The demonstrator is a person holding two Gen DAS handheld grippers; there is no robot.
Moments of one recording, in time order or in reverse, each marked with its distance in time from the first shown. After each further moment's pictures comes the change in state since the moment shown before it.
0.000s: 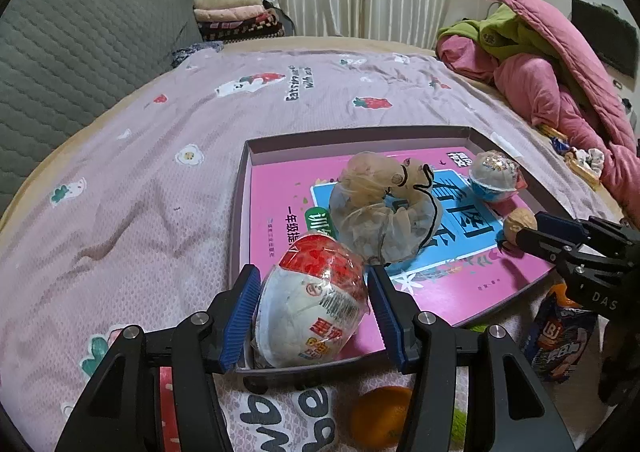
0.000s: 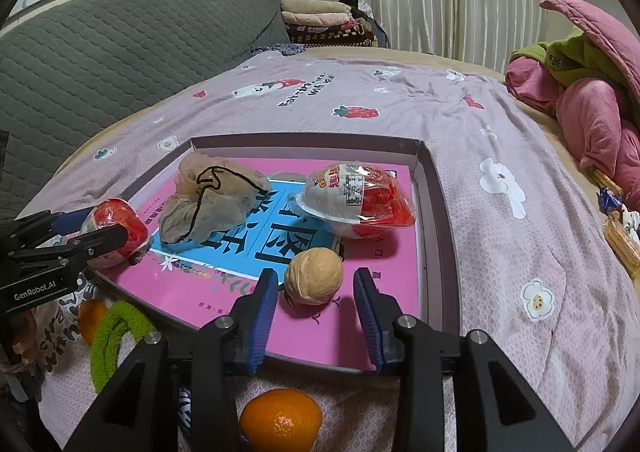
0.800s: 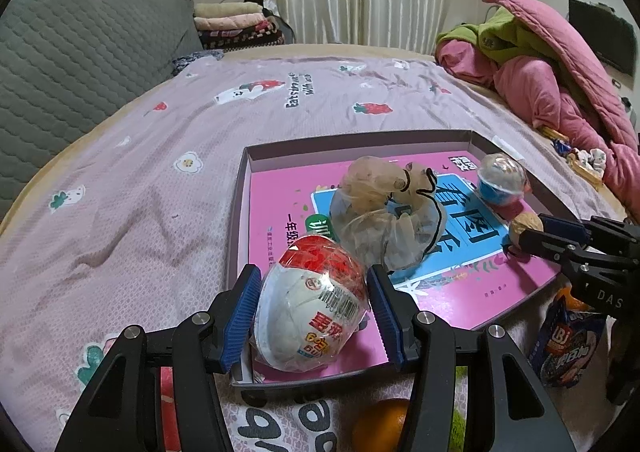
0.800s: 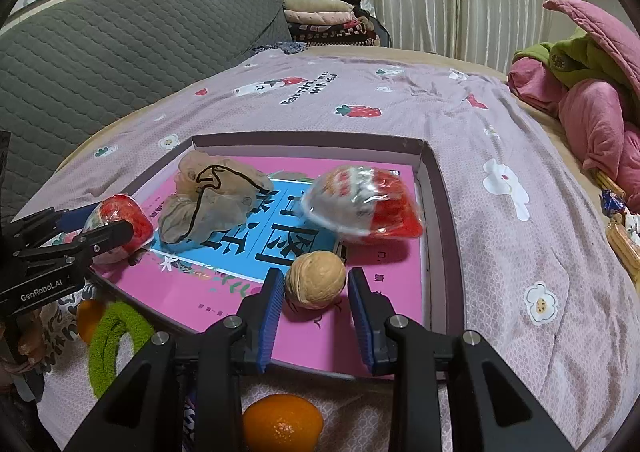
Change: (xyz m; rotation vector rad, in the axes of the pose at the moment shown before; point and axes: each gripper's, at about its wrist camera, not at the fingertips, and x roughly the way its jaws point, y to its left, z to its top) left arm 0.008 -0.001 0.001 0.014 -0.036 0.012; right arm 0.002 0.002 0.002 -0.009 0.005 0.004
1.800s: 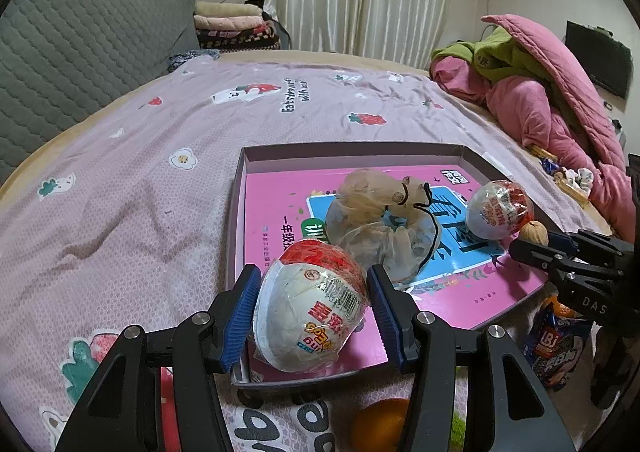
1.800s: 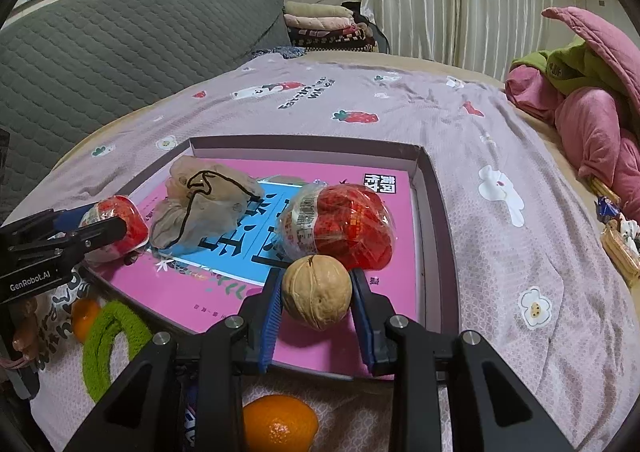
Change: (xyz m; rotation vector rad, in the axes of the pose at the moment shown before) left arm -0.001 0.009 -0.005 -0.055 -0.033 -0.067; right arm -0.002 -0.001 0.000 -0.013 -0.019 -0.017
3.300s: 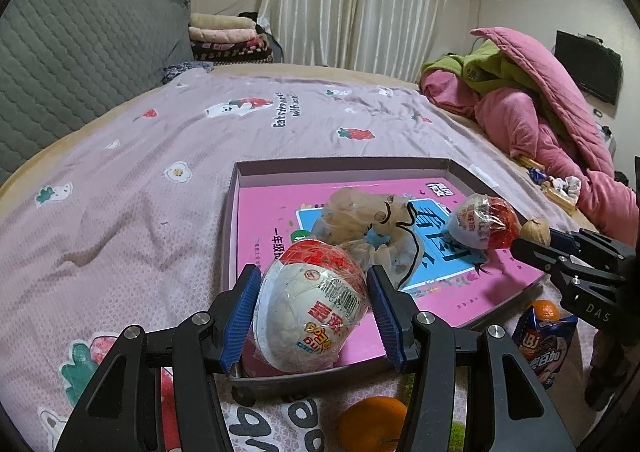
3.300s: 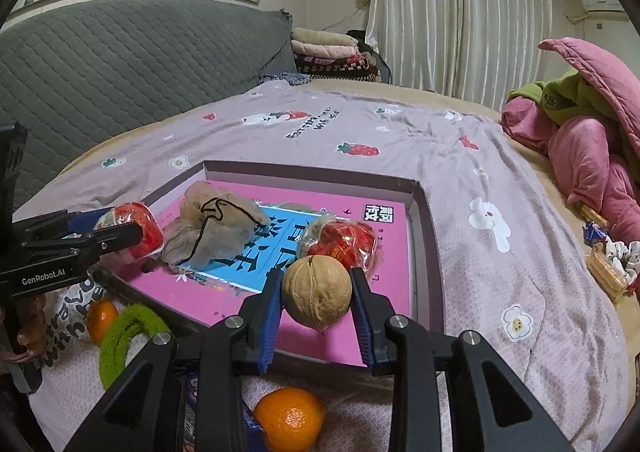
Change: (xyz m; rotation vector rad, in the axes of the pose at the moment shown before) left arm -0.012 0.000 0.001 0.001 -0.050 -0.038; right arm -0.026 0.010 0.000 -0.045 -0.104 -0.016
